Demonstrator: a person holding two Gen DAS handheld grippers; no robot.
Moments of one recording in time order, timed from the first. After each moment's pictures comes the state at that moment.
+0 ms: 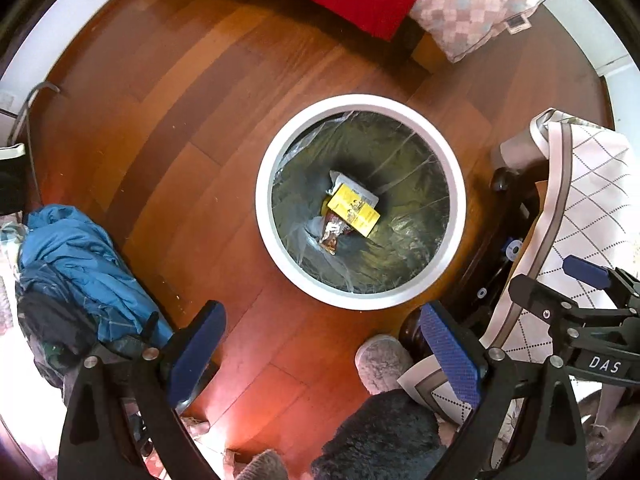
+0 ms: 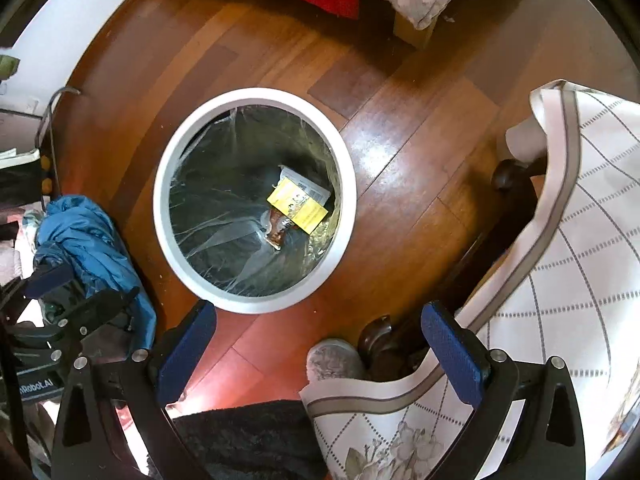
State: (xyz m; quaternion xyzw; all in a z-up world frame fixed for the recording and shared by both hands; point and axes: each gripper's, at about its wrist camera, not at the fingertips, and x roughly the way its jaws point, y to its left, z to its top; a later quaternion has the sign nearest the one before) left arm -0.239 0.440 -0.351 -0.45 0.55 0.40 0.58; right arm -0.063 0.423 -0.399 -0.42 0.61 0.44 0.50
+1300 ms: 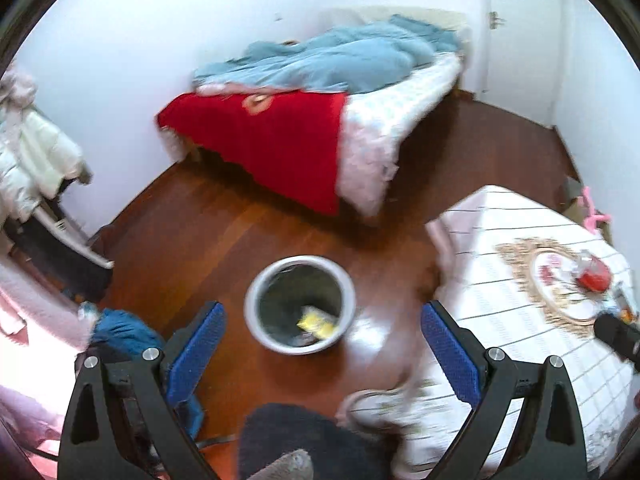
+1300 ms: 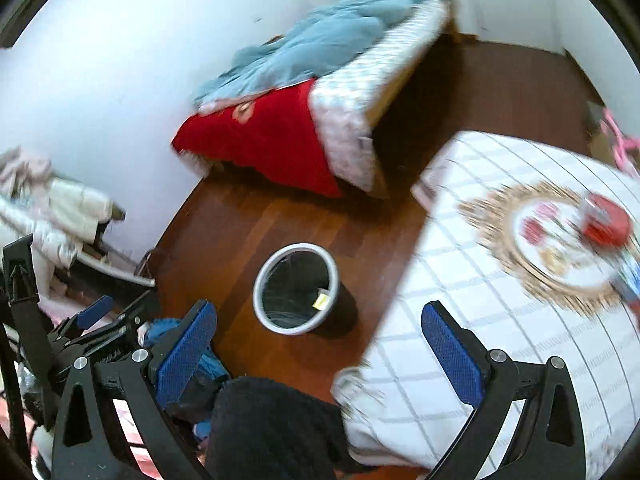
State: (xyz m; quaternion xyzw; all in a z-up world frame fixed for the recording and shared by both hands) left arm -0.125 0.209 -0.119 -0.21 0.37 0.52 0.74; right arm 0.047 0.113 -0.107 -0.10 0.50 0.56 0.66
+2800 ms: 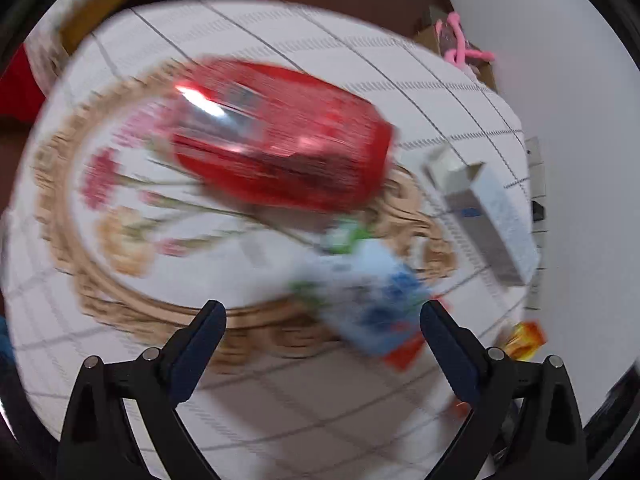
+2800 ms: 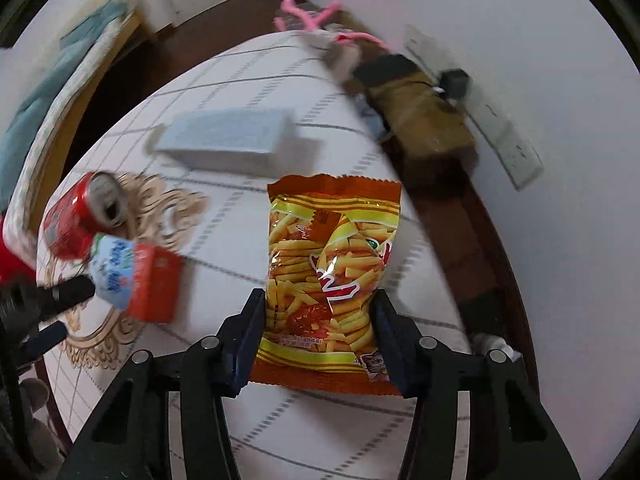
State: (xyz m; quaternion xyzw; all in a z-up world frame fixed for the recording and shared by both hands) left arm 0.363 0.071 -0.301 -0.37 0.59 0.23 0.68; right arm 0.424 -0.163 -0.291 -0.04 0.60 0.14 0.78
